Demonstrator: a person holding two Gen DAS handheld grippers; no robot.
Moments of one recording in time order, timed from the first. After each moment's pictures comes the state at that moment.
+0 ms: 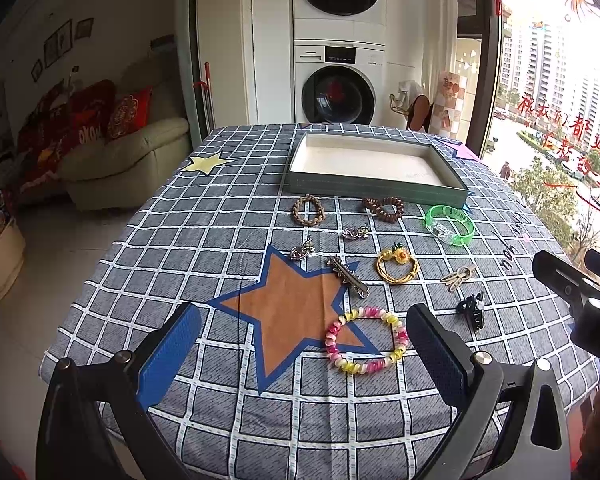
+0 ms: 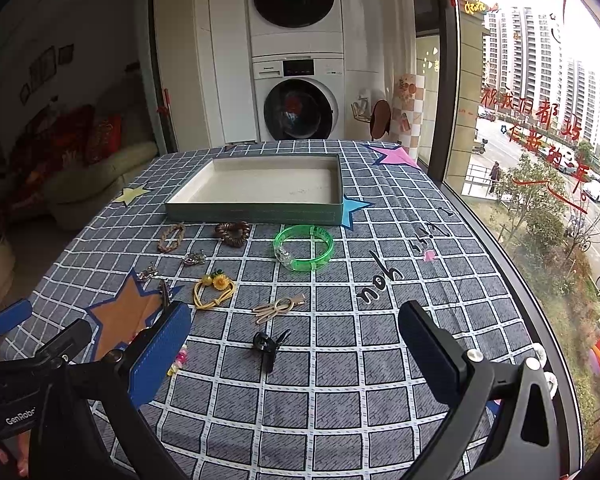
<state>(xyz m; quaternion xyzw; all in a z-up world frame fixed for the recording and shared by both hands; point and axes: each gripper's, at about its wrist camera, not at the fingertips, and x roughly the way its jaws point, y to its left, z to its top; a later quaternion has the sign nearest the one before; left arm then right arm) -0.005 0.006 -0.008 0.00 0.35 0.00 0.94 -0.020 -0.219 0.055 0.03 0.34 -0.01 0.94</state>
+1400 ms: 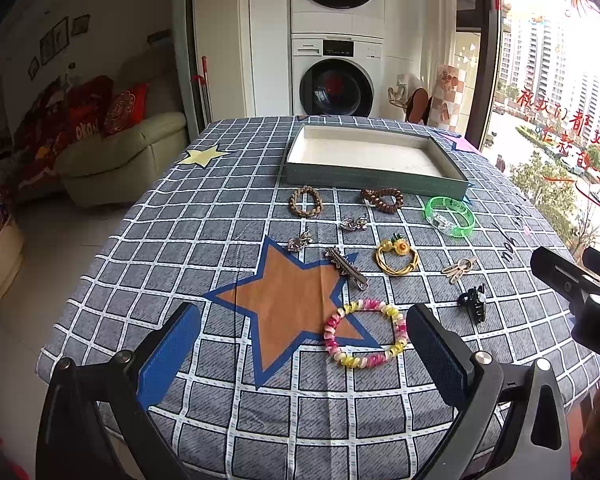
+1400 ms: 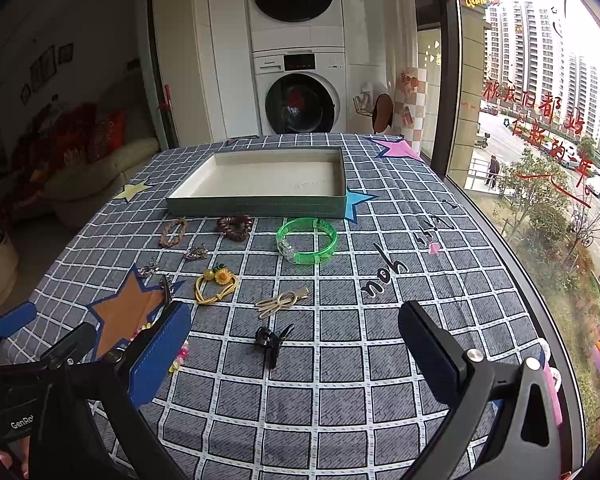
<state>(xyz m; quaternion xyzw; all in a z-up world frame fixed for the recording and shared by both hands) -0.005 0.003 -0.017 0.00 0.36 -0.01 0.93 -0.020 -0.220 0.048 0.04 0.35 0.00 0.94</state>
